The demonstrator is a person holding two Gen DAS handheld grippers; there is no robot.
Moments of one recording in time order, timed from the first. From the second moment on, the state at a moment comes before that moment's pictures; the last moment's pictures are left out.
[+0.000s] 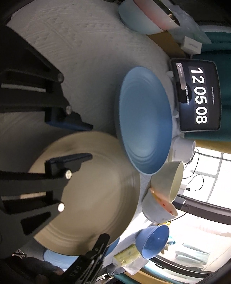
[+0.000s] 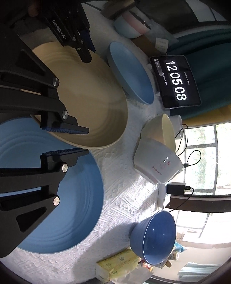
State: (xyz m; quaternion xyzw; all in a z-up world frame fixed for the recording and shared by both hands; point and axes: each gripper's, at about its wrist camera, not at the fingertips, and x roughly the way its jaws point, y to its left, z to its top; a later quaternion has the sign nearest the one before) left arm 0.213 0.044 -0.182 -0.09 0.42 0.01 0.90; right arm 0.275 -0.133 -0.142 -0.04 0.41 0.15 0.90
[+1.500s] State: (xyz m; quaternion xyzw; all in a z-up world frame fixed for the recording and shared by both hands) left arm 0.190 -0.061 -0.133 -0.02 0.38 -0.06 0.92; right arm 0.224 -0.237 -0.108 0.02 0.35 0.08 0.93
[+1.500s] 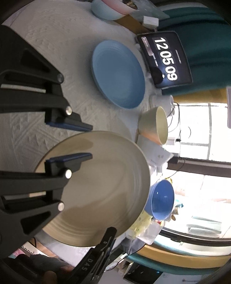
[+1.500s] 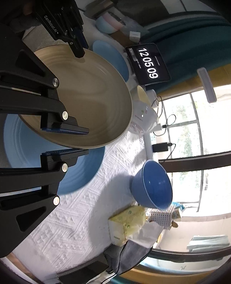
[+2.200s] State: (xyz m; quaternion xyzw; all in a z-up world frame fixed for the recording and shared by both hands) left arm 0.207 -0.125 -0.149 0.02 0.41 -0.08 0.91; right arm 0.229 -0.301 -0.136 0.05 0.37 0.05 0.93
